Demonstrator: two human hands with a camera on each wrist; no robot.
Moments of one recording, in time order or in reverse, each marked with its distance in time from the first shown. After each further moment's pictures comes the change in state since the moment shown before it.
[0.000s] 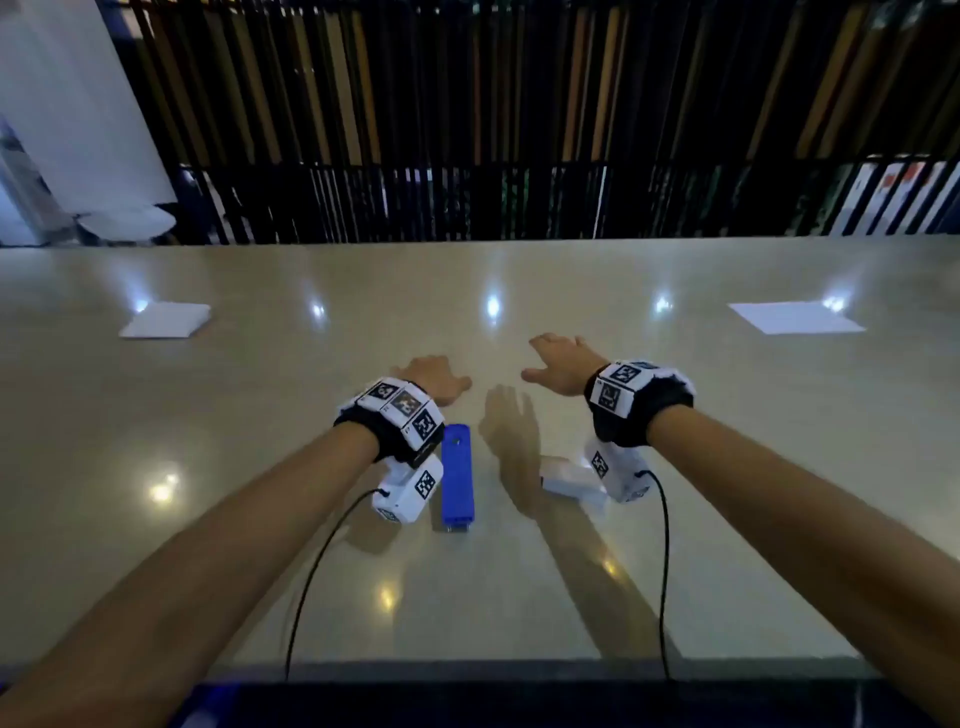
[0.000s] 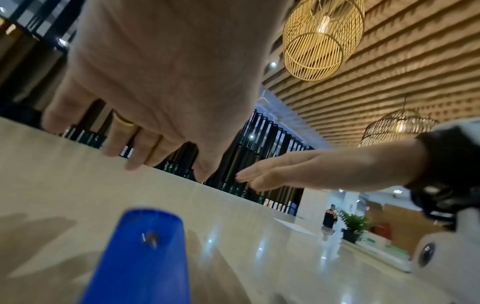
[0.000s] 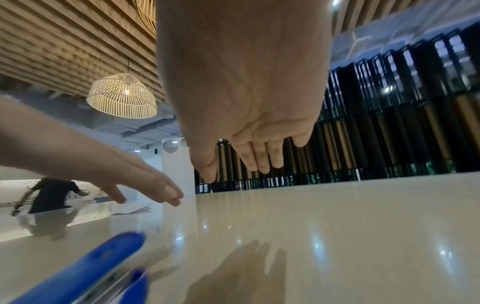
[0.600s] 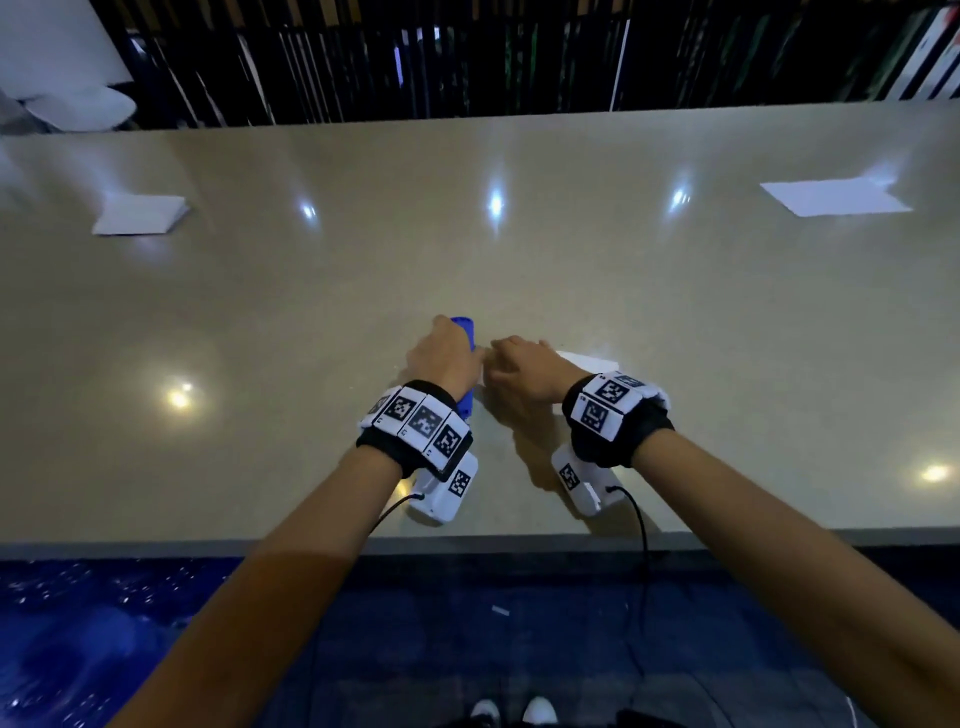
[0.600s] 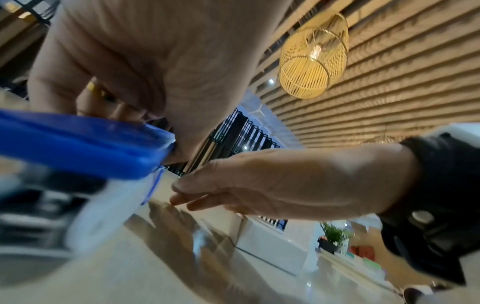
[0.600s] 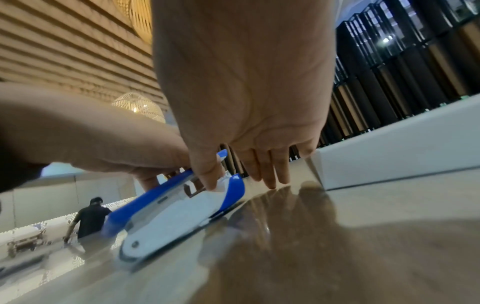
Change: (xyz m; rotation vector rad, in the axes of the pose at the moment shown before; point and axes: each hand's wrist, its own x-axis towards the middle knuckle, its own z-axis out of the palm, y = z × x) left_hand -0.047 -0.004 0.089 -0.258 0.144 -0.189; right_hand -0.056 -0.047 0.101 0.274 -0.166 -0.119
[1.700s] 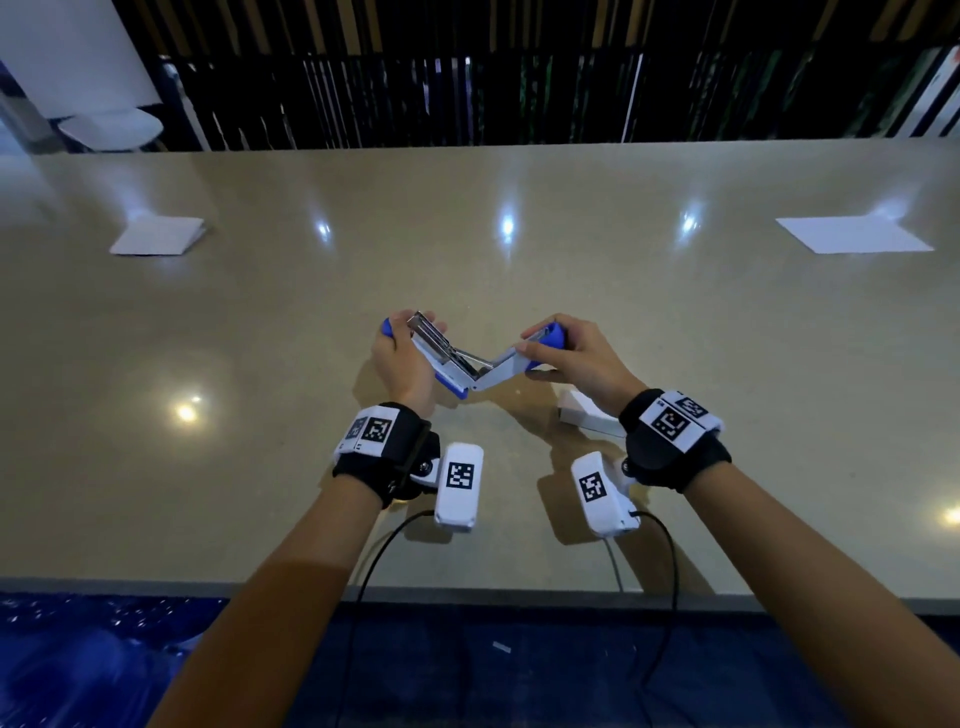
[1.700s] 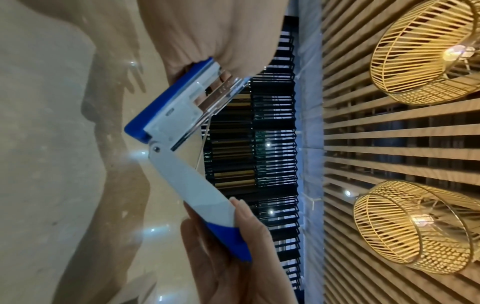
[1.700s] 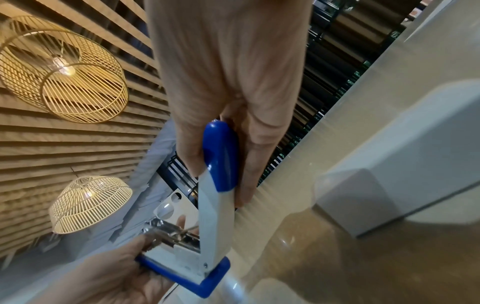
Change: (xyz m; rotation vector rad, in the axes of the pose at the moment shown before) left_hand 0.044 -0.025 -0.010 -1.388 0.367 -0.059; right_hand 0.001 0.021 -0.037 1.064 0.285 -0.035
